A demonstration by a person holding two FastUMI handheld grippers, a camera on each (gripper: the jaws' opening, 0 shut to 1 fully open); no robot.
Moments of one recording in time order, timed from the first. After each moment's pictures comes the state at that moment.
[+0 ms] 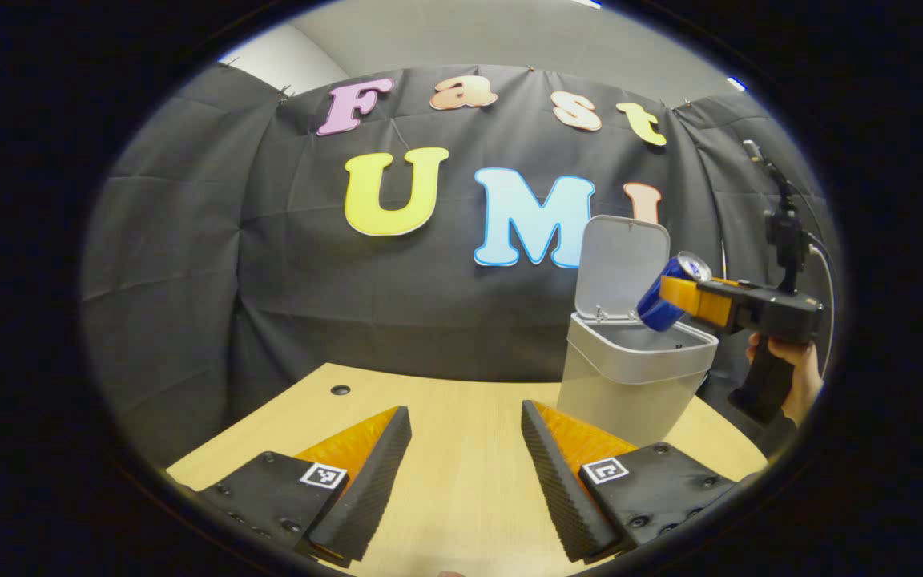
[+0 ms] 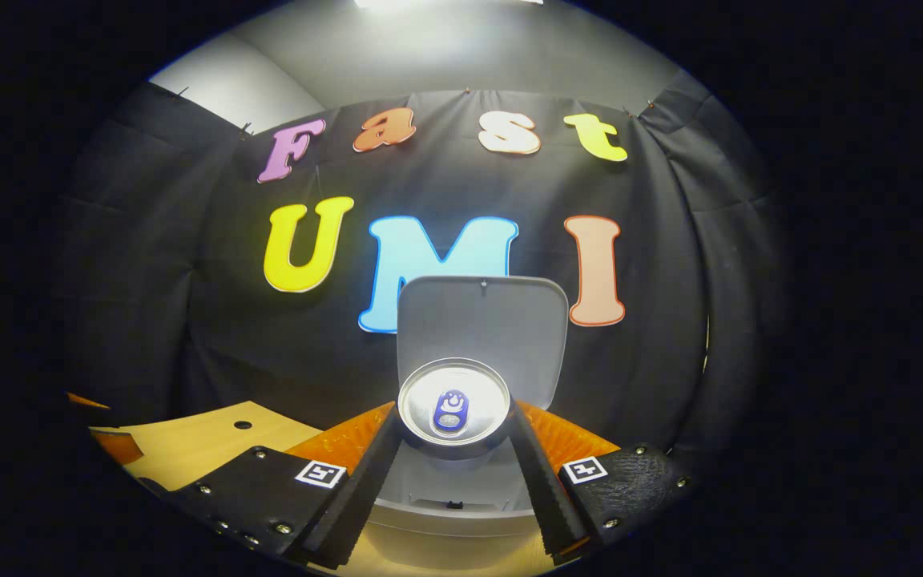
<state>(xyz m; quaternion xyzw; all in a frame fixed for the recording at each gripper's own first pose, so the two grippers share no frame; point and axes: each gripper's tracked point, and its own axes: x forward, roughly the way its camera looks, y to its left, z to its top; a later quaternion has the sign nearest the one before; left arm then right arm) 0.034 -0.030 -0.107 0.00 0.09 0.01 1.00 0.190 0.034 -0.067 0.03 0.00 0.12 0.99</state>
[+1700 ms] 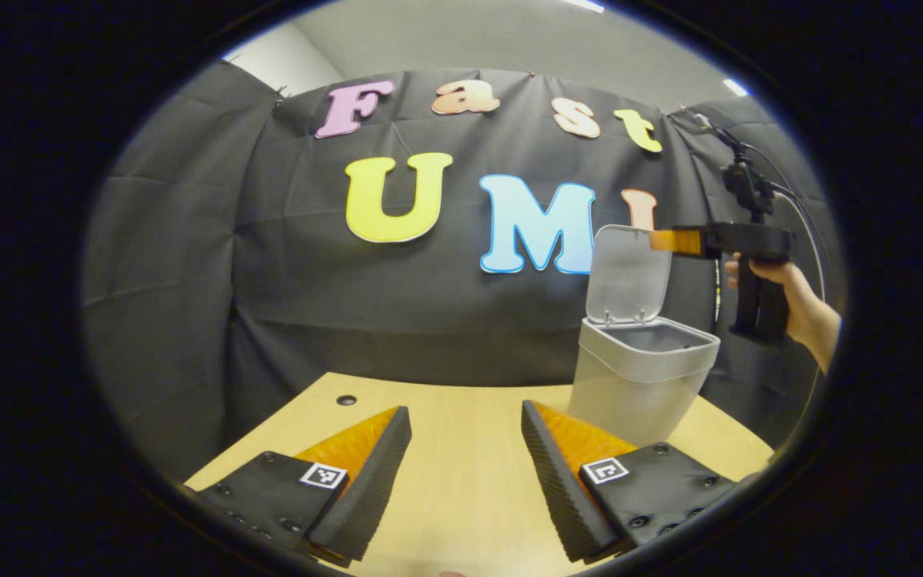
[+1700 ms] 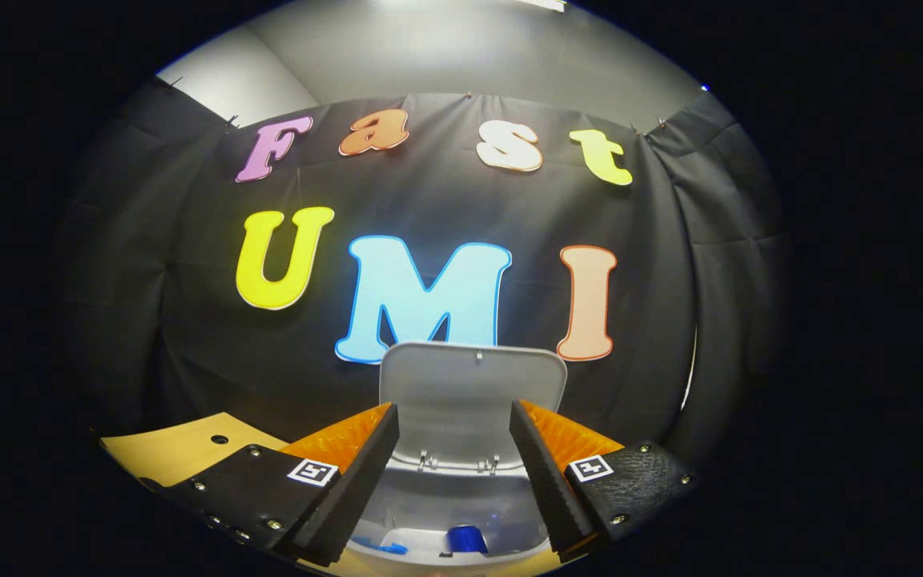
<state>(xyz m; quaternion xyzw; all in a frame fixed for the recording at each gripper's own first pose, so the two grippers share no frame) 0.036 0.027 -0.091 0.01 0.08 -0.02 1.00 0.231 0.035 0.034 0.02 -0.03 0.07 1.00</state>
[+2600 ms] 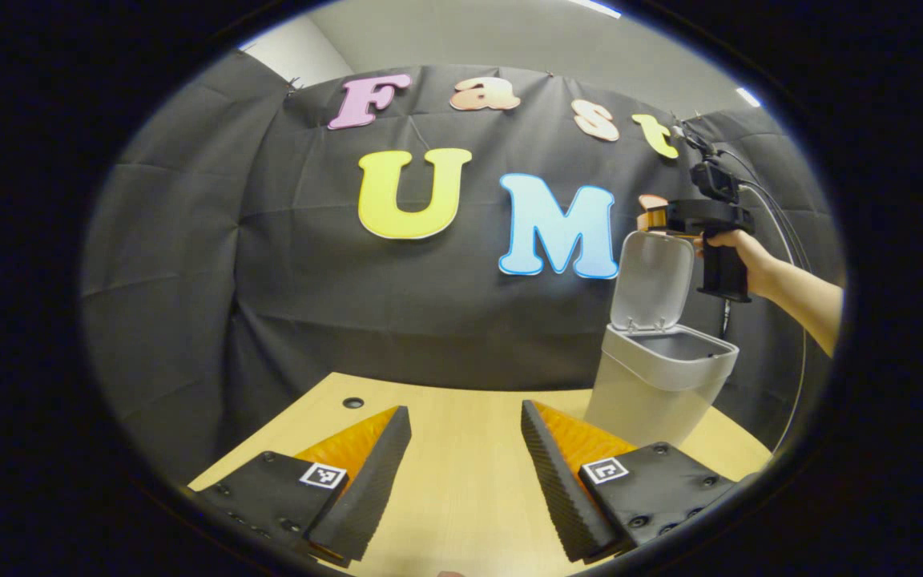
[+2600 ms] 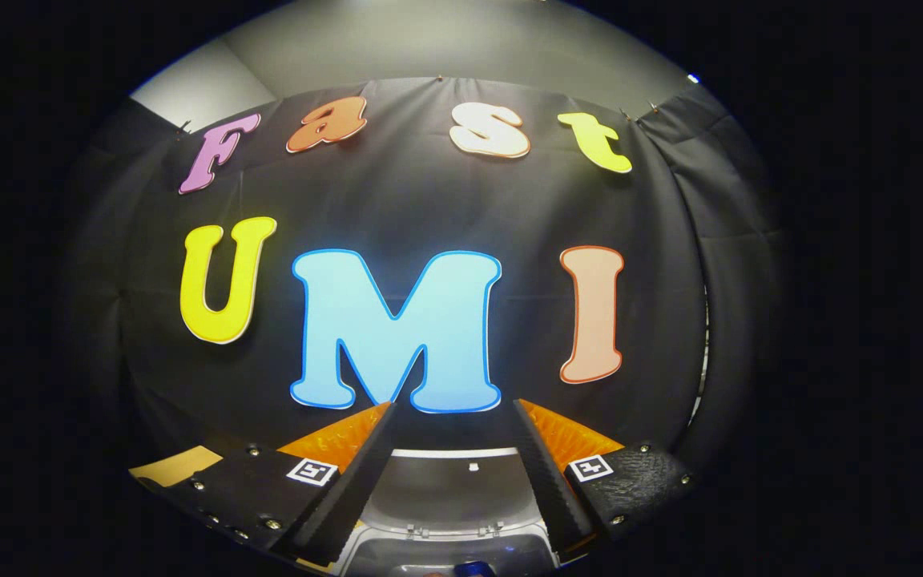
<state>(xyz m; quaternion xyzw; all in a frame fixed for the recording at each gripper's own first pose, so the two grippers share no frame) 0.053 0.061 -0.092 -0.01 0.08 0.00 1.00 0.333 0.037 0.063 0.06 0.00 0.04 1.00</state>
